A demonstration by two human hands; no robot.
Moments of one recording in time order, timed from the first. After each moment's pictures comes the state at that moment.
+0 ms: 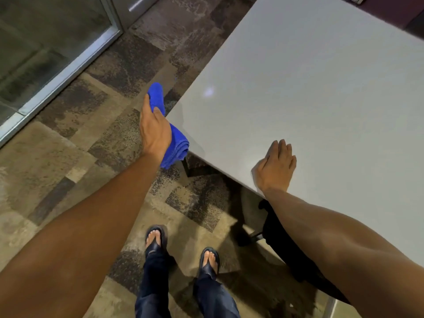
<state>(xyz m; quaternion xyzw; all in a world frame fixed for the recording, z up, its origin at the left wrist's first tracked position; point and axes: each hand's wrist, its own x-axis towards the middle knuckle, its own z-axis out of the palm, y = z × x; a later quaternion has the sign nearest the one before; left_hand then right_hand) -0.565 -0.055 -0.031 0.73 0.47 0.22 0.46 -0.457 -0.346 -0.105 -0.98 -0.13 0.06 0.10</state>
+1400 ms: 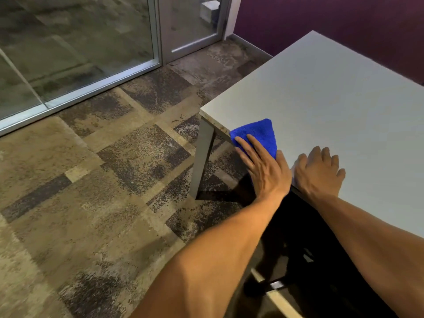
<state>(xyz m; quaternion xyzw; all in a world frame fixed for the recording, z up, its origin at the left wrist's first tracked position) -0.560 -0.257 -0.129 0.70 0.39 0.25 0.54 -0.477 -0.336 -0.125 -0.99 -0.13 -0.04 0.03</state>
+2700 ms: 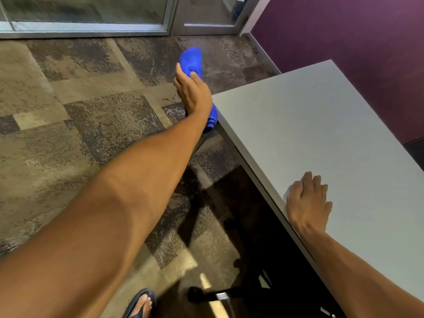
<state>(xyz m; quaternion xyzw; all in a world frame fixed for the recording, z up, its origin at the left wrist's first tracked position) -0.532 0.000 -0.146 0.41 0.51 0.49 0.57 -0.475 -0.335 -0.118 -0.98 -0.21 -0.01 0.03</state>
